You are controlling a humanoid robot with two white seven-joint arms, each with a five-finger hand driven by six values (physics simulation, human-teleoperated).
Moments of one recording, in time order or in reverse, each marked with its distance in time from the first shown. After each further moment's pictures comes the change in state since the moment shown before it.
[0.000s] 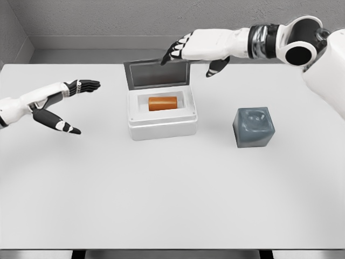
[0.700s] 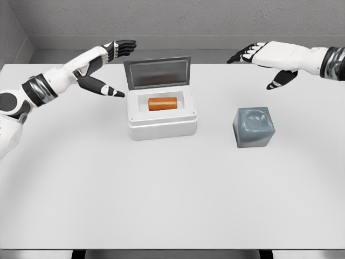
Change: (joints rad) left arm -0.017 -0.378 0.277 0.174 -0.178 0.099 0.000; right arm 0.212 -0.209 -0.234 -0.011 -0.030 0.000 0.000
